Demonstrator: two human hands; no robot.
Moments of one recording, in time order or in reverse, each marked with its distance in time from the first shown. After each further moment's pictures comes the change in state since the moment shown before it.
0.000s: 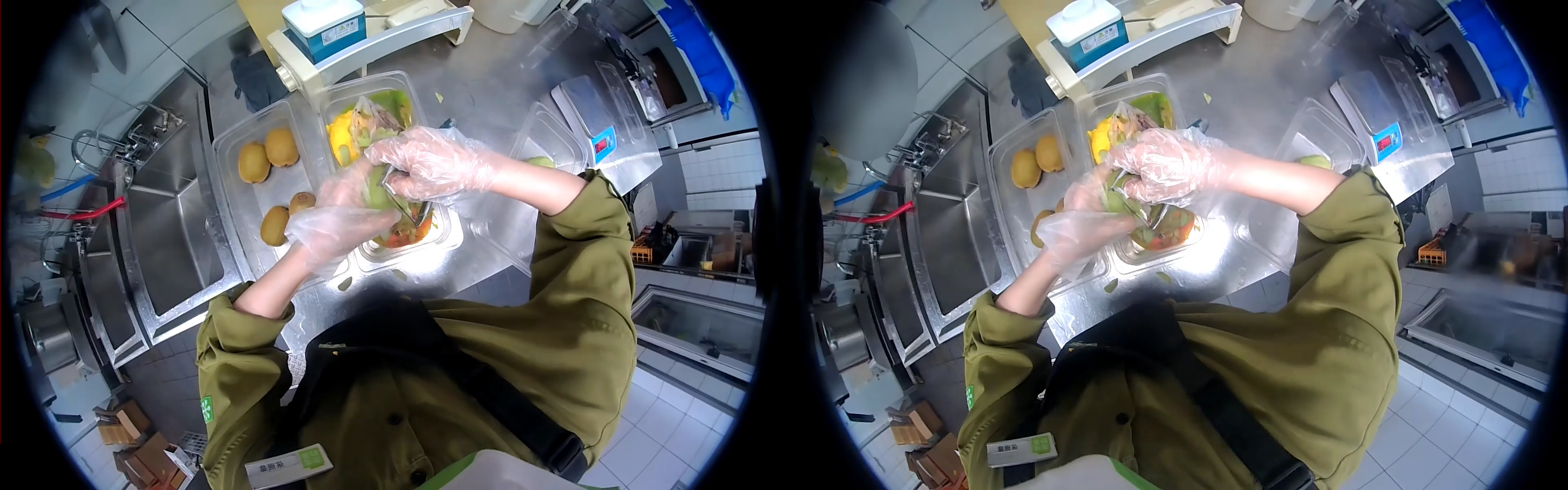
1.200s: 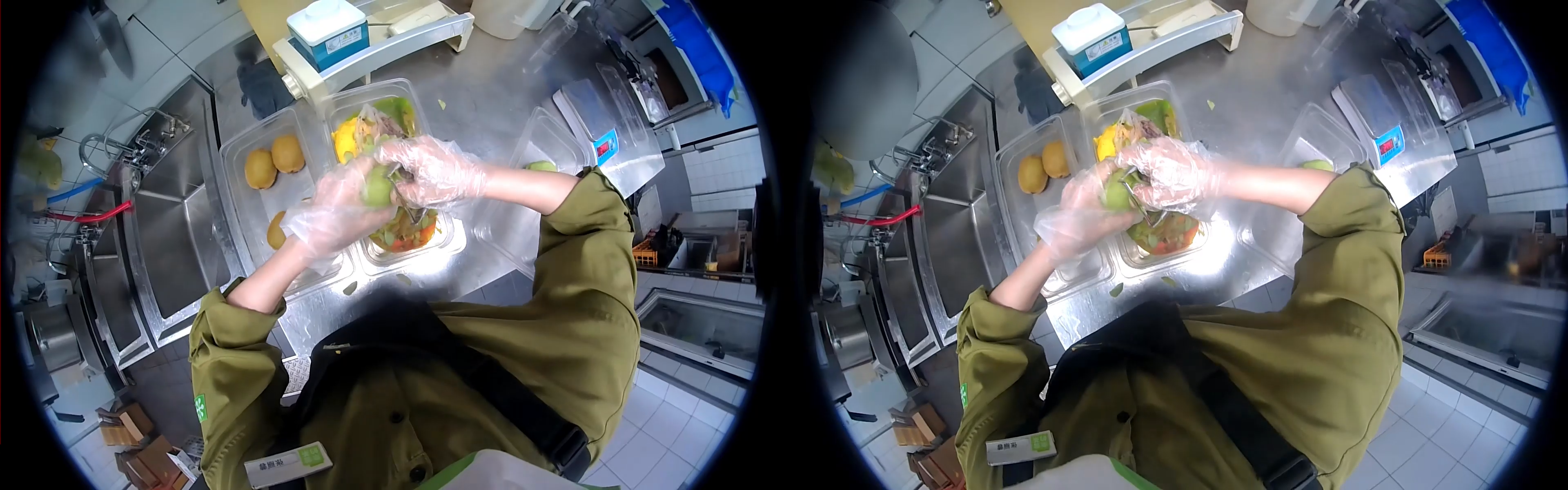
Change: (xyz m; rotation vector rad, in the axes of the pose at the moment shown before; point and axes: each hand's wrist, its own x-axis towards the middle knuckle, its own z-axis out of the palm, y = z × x) left_hand 0.008 -0.001 -0.012 0.301 -0.011 0.137; right_hand -0.007 0.018 0.013 0.094 0.115 -0.067
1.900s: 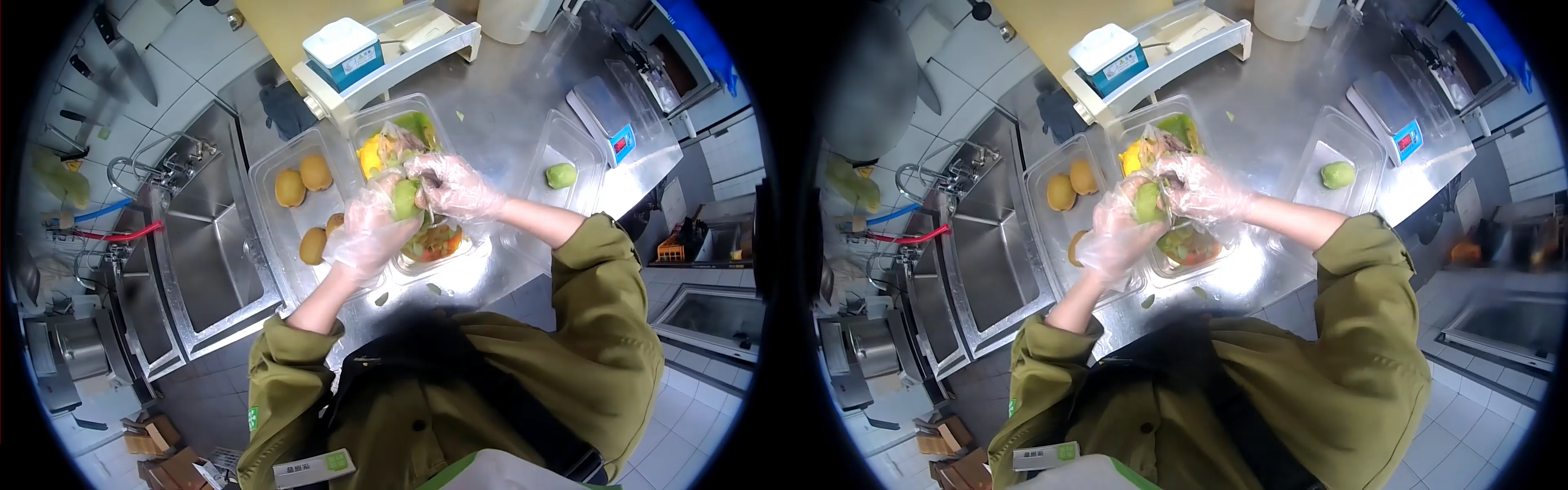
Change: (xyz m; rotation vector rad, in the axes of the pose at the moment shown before) left_hand -0.006 0.015 0.015 0.116 0.177 -0.164; right_hand -0.013 -0.005 0.025 0.154 0.250 0.258
